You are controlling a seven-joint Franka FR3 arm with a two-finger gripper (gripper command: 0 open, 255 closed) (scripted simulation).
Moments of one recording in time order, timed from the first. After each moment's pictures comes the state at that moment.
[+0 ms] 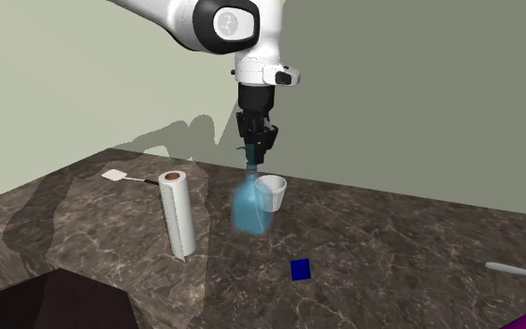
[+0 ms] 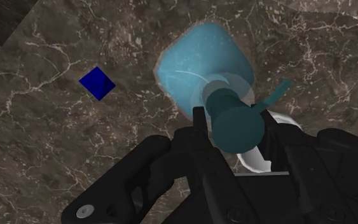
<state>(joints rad) 0.02 0.06 -0.07 -1.91 0.06 1.96 0.00</state>
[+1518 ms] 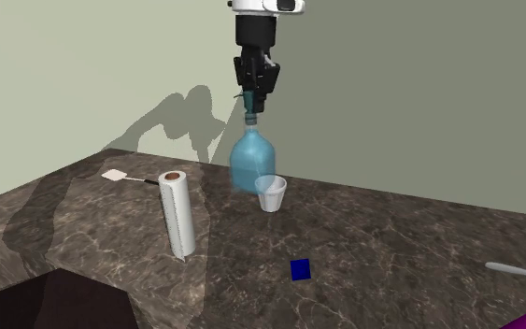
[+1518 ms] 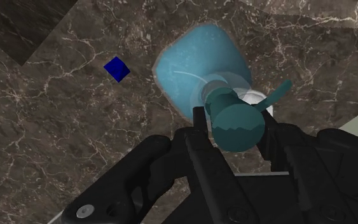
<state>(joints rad) 0.02 0.04 -0.07 -1.63 0.05 1.66 0.02</state>
